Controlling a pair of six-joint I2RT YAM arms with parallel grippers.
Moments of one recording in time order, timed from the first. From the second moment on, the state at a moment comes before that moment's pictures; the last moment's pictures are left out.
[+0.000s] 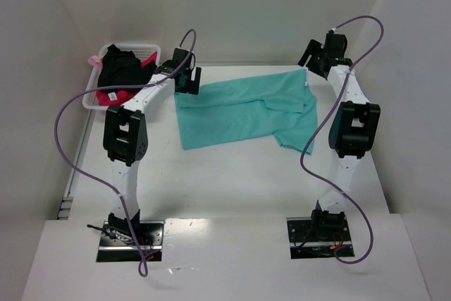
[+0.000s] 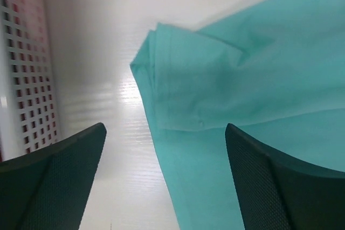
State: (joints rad) left arm -0.29 2.16 1.86 -0.57 -0.27 -0.11; right arm -0.11 2.09 1.82 -0.36 -0.09 0.38
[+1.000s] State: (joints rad) left arm -0.28 1.71 1.34 -0.40 0.20 -0.24; right arm -0.11 1.72 1.45 -0.33 -0.01 0.34
